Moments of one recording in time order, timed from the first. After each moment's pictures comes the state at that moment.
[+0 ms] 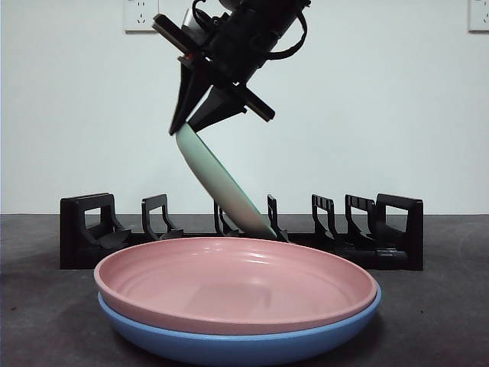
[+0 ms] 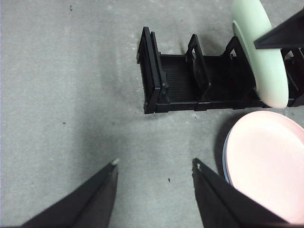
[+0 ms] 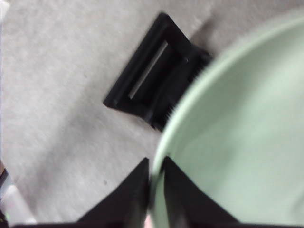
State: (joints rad) left arm -0.09 0.62 0.87 -0.93 0.18 -0.12; right arm 0.66 2.01 1.85 -0.77 -0.44 0.28
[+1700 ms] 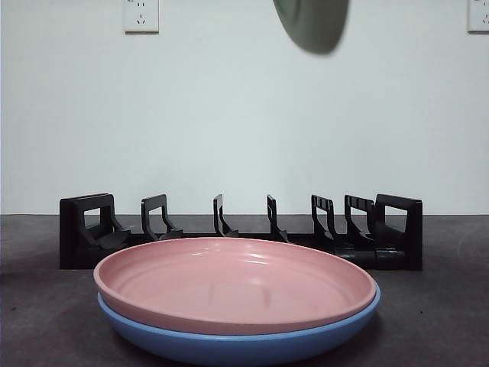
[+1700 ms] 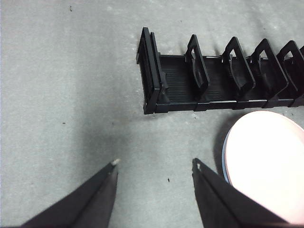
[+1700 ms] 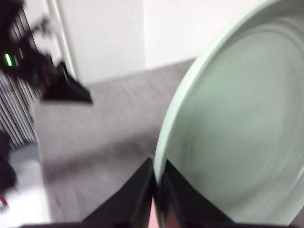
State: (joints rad) left arm -0.09 0.62 0.87 -0.93 0.18 -0.12; right arm 0.82 0.85 1.00 -0.40 -0.25 -0.07
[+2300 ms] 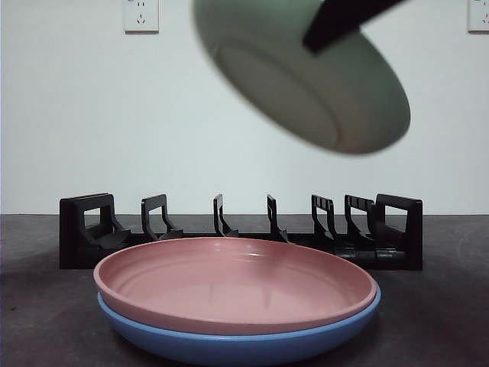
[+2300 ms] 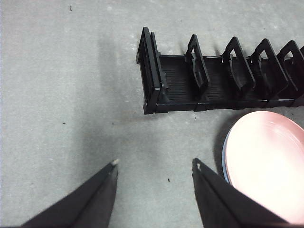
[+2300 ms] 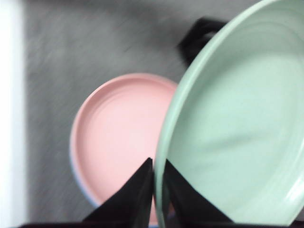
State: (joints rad) left arm -0.09 0.62 0.87 -0.93 0.18 -0.12; right arm 1.10 0.93 0.81 -0.58 0.08 -0.47
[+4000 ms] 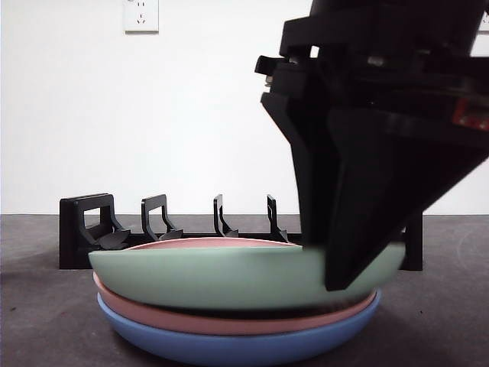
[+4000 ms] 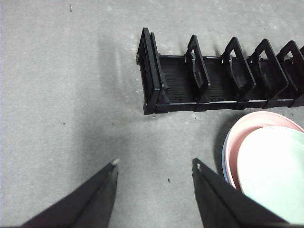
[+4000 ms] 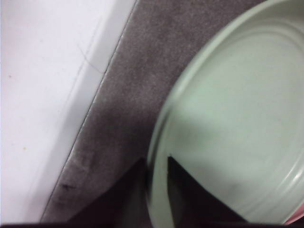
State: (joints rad) left arm -0.09 0.62 0.87 -0.93 0.18 -0.12; right arm 1.24 1.38 0.91 -0.79 0.13 -0.77
